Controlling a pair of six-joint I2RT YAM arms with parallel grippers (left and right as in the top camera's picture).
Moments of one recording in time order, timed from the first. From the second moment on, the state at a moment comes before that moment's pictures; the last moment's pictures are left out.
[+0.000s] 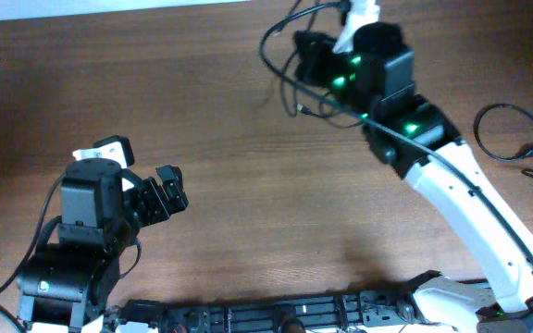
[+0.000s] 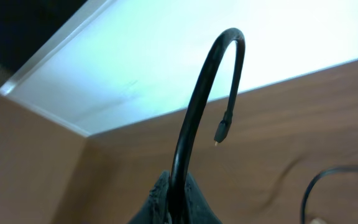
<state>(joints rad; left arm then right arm) -0.20 0.85 1.10 -1.08 0.00 -0.45 0.37 1.38 1.30 -0.23 -0.06 0.64</state>
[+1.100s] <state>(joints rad) -0.20 0.85 1.10 -1.09 0.02 -0.45 -0.87 1.37 1.30 -0.46 0.11 0.44</state>
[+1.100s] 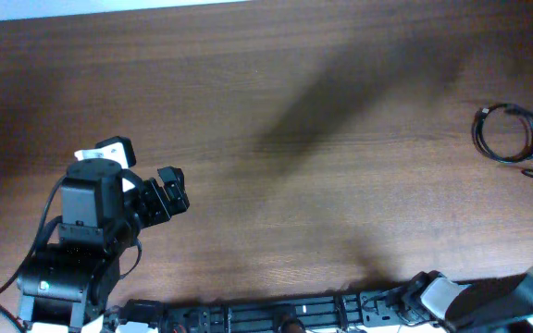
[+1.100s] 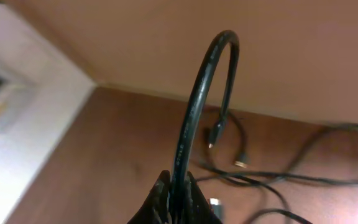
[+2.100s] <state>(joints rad) -0.20 0.85 1.10 -1.02 0.03 -0.45 -0.94 1.54 1.30 -0.54 -0.57 0.36</state>
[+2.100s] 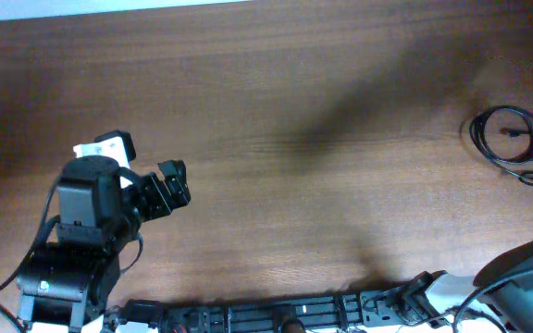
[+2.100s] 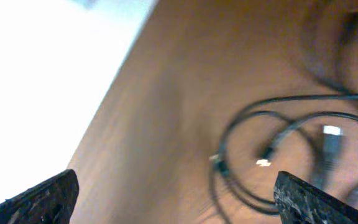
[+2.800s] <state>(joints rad) -0.20 0.85 1.12 -0.91 0.03 -0.42 -0.38 1.04 1.31 -0.82 -0.53 -0.05</state>
